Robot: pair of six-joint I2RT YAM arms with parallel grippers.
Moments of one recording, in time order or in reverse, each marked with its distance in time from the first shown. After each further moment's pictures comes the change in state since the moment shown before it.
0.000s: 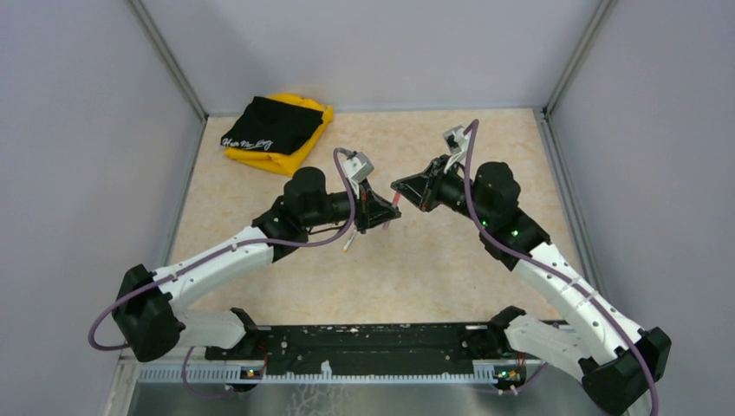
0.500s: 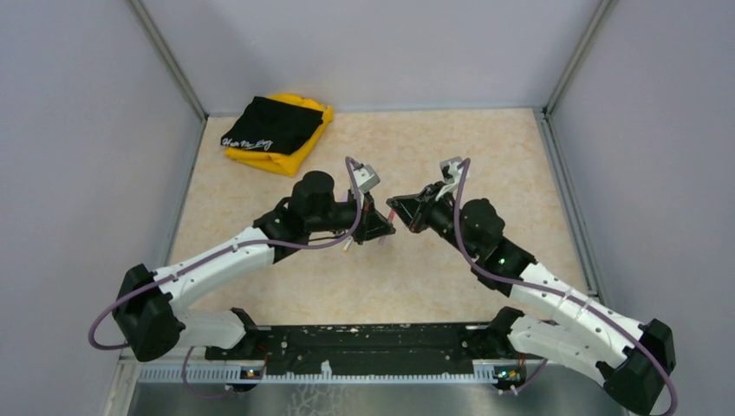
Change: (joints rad) left arm 0.000 0.000 0.001 -0.161 -0.010 0.026; right arm 0.221 -0.080 -0.219 0.166 0.358 0.020
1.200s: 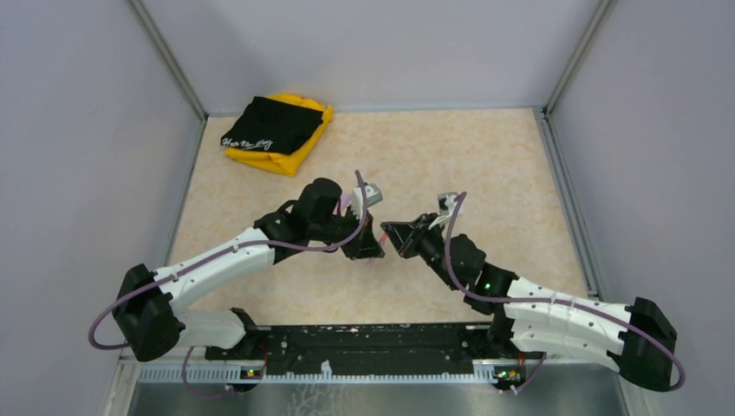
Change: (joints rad) left arm -0.003 0.000 0.000 -0.271 0.045 0.006; right arm 0.283 -0.021 -0.250 0.219 0.409 0.192
